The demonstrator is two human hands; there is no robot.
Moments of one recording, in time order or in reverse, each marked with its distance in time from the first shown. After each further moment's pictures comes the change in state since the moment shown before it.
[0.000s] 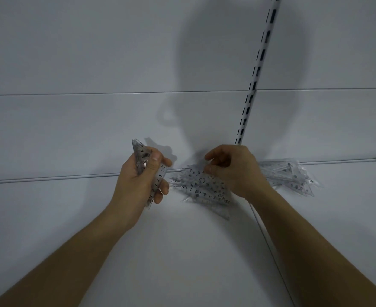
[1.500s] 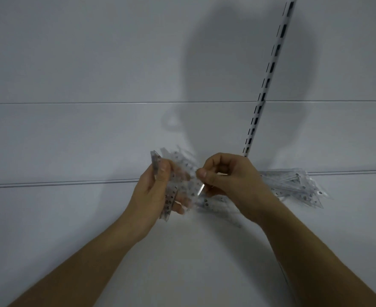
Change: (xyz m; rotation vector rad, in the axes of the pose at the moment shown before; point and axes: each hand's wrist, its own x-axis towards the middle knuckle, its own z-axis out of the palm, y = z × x) left_hand -0.010 0.006 0.009 0.047 -0.077 -0.038; right_hand -0.022 -0.035 0.001 0.606 -0.248 -0.001
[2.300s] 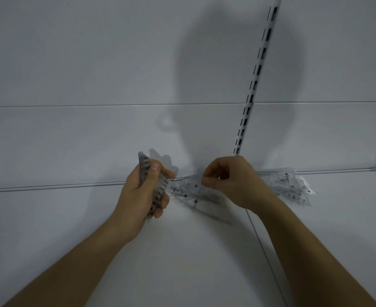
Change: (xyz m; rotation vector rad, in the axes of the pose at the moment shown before) left_hand 0.005 -0.005 -0.004 -0.066 0.068 -0.031; right_hand 0.011 0.011 -0.028 -0.635 0.086 -0.022
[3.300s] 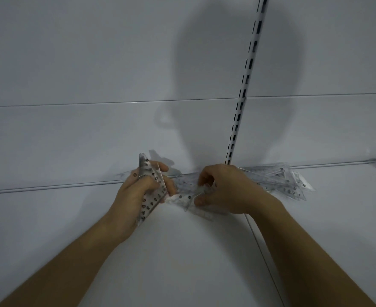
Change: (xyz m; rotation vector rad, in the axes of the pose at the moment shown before) left_hand 0.006 -0.008 -0.006 -0.038 -0.148 -0.013; right_hand -0.003 0.000 0.003 -0.444 -0.221 -0.010
